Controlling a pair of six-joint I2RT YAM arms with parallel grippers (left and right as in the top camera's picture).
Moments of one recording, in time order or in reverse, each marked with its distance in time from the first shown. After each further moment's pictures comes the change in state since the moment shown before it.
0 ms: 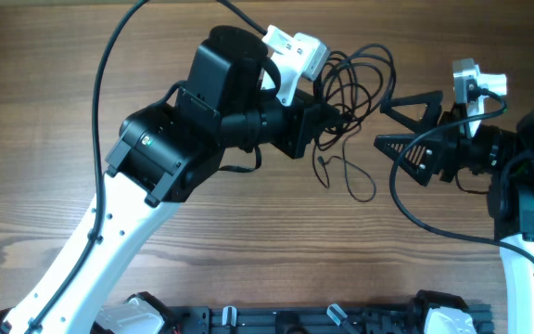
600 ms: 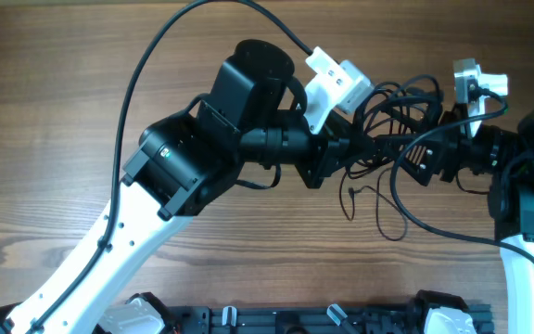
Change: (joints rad) left arm -0.108 0.001 0.000 0.059 0.173 0.115; right arm -0.003 -0.001 0.000 0.001 0.002 -0.003
